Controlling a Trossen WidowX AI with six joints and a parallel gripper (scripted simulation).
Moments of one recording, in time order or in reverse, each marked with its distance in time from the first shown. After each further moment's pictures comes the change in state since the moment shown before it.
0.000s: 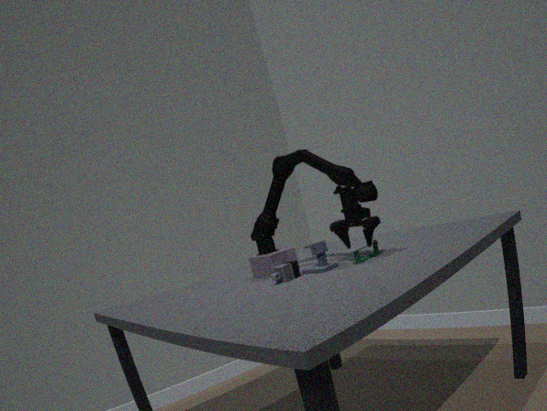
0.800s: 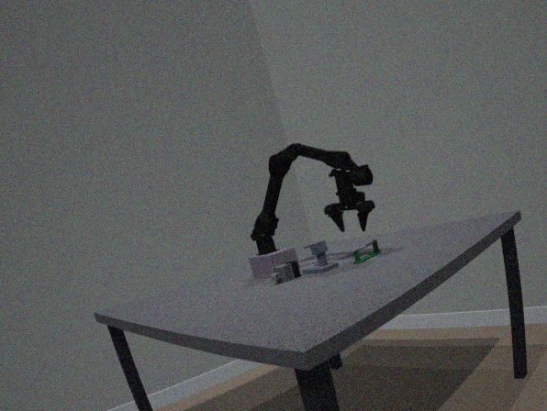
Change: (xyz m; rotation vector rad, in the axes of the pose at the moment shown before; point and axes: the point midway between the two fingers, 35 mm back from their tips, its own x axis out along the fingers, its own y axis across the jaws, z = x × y) arm -0.059 0.013 0.003 0.004 0.007 0.043
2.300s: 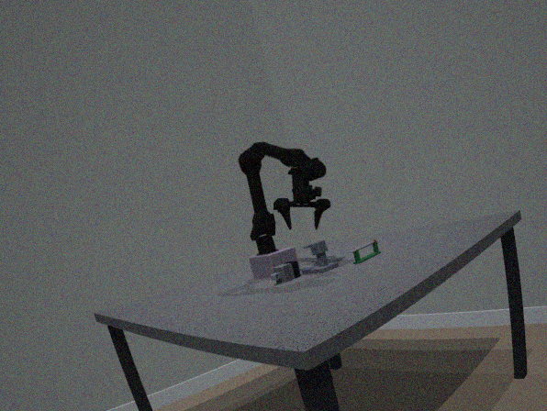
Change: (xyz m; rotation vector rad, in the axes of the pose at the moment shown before) arm -0.049 0.099 -0.135 2.039 0.083 -0.480
